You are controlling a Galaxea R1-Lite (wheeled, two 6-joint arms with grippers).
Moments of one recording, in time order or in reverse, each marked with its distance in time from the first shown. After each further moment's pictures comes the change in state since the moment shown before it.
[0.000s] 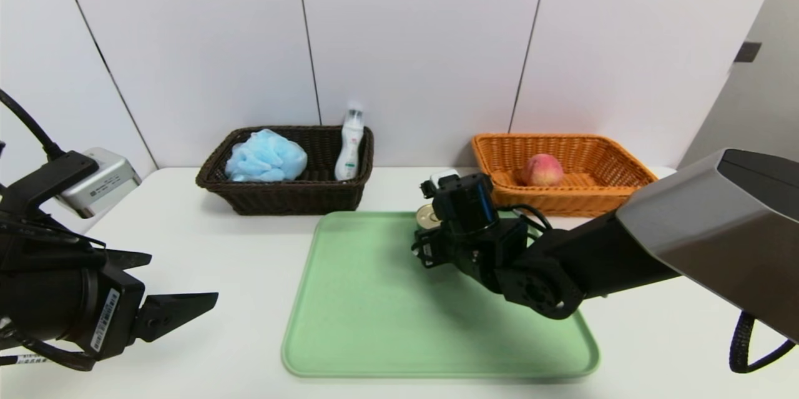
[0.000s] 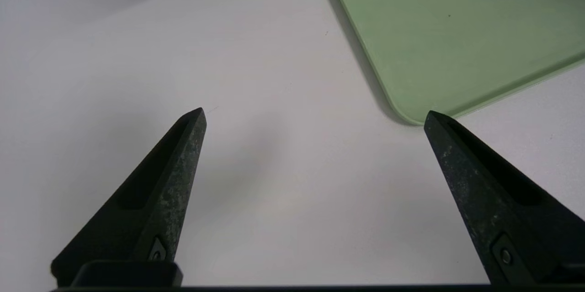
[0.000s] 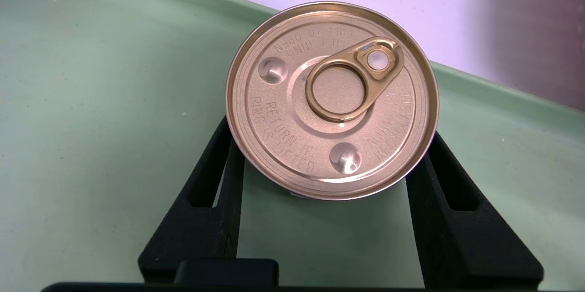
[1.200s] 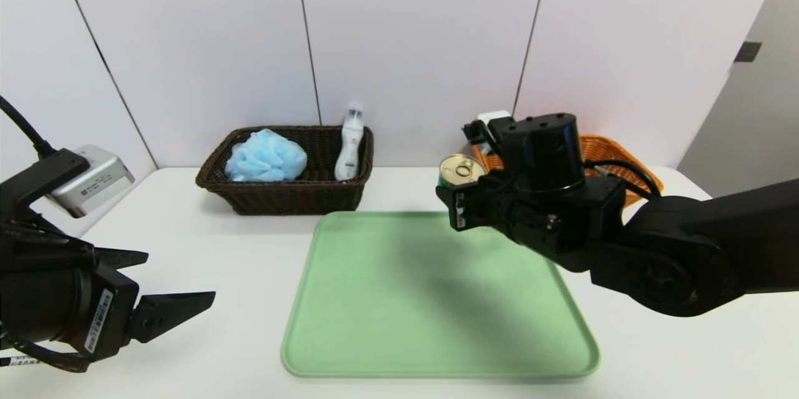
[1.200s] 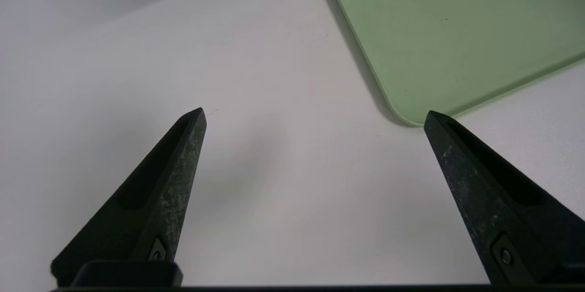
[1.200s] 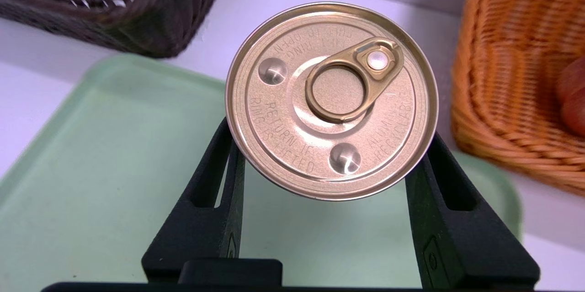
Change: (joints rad) left arm 0.000 -0.014 -0.001 0.000 0.001 0.001; right arm -0.007 -0.318 0.090 0.020 0.013 -0.018
